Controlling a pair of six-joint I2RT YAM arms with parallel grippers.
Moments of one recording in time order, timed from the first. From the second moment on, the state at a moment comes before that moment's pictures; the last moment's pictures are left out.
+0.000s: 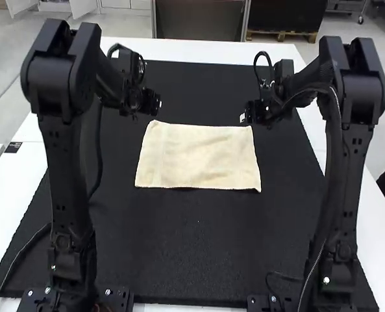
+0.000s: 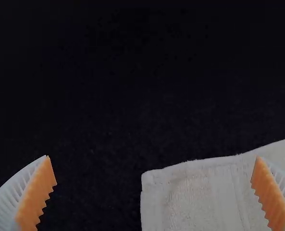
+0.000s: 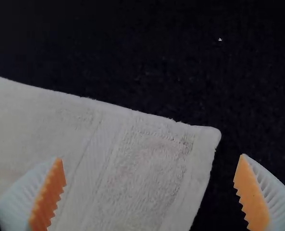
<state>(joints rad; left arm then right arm) -0.07 1.95 1.12 0.25 0.05 0.09 0.06 2.13 1.36 -0.08 -0.35 -0.14</state>
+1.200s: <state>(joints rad) -0.07 2.20 1.22 0.27 0.05 0.09 0.06 2.30 1.46 -0.01 -0.35 -0.14</state>
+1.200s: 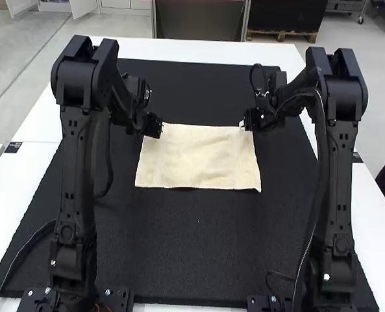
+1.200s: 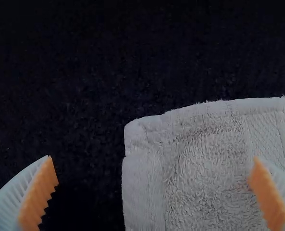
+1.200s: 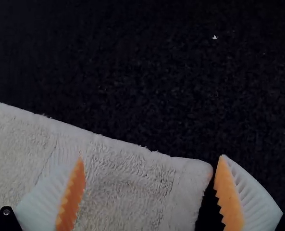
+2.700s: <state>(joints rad) -0.08 2.25 1.27 0.30 0.03 0.06 0.05 2.30 1.45 -0.04 -0.44 -0.15</state>
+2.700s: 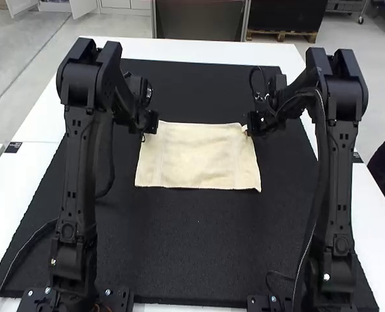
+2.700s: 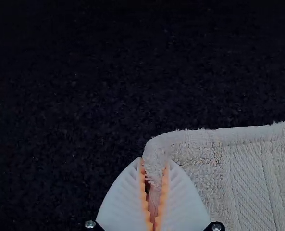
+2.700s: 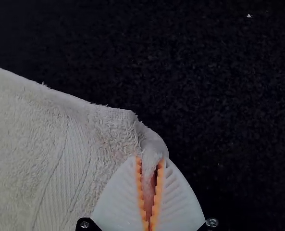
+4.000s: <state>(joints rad) -0.11 1.98 1.34 0.07 0.06 0.10 -0.05 1.84 1.19 0.03 -0.54 -0.14</state>
